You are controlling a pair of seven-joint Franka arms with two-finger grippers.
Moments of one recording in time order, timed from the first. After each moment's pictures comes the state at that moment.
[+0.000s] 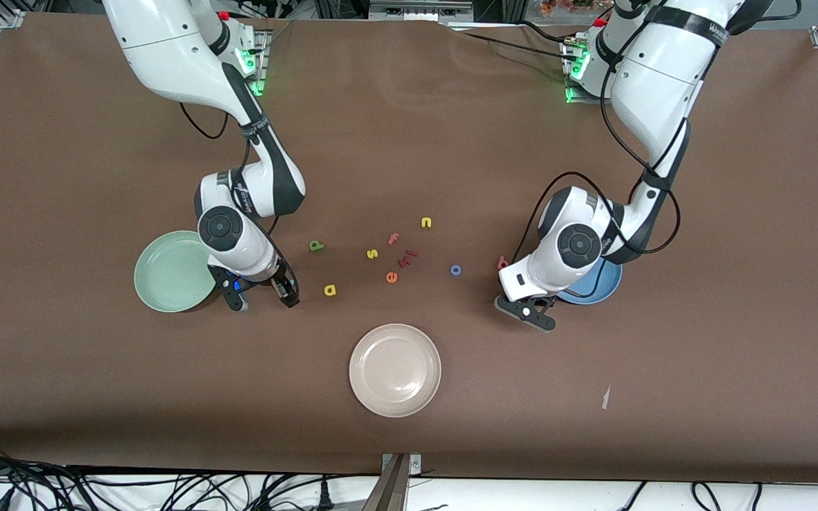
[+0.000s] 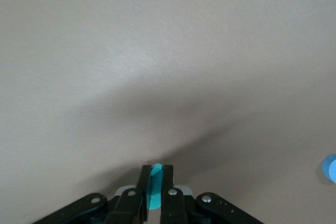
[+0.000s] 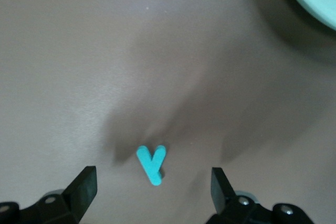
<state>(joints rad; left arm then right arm) -0.28 0.71 -0.10 -1.68 0.00 2.41 0.06 0.51 0.64 -0.15 -1.79 0.14 2.43 1.25</state>
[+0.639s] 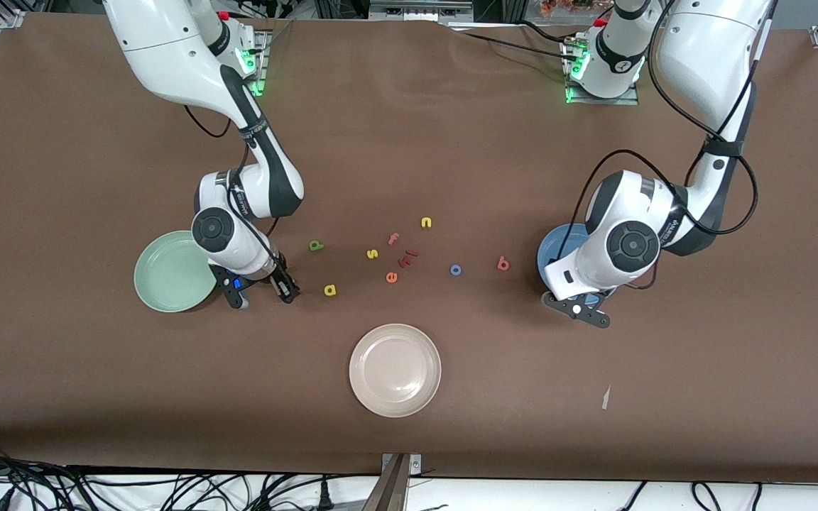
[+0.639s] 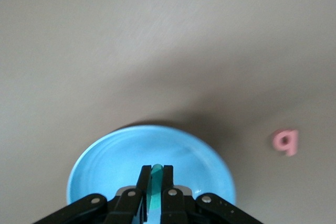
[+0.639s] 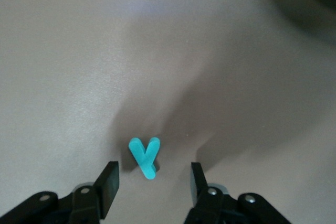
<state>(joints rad) -0.21 0.57 -0.08 -1.69 0.12 2.09 0.07 0.51 0.65 -0.15 -1.81 0.25 2.44 1.17</state>
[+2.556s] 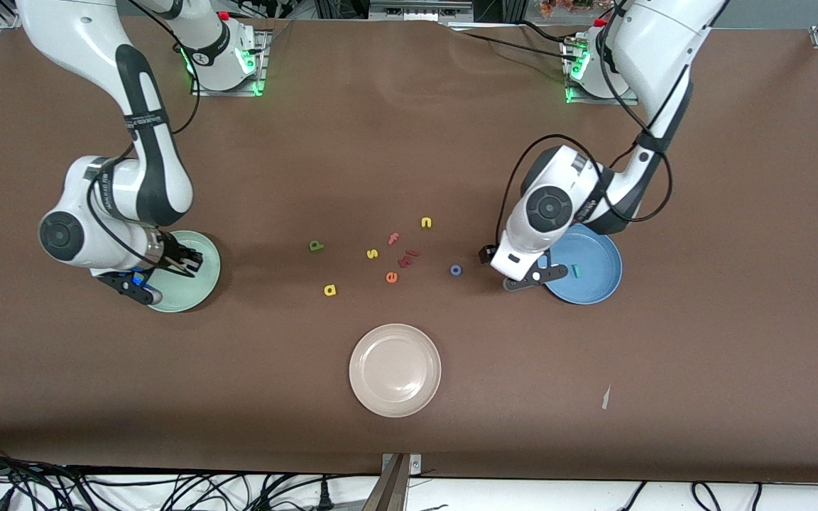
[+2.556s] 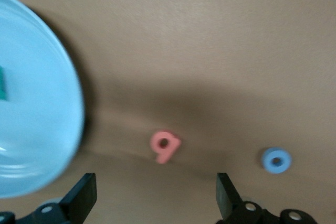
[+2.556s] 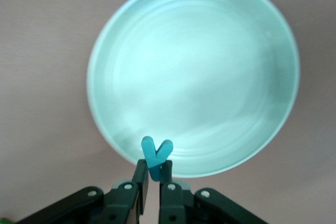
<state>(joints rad) -0.29 0.58 -0.23 -1.81 0.09 2.28 -0.91 0.44 0.47 -0.44 -1.92 0.27 2.11 0.28</state>
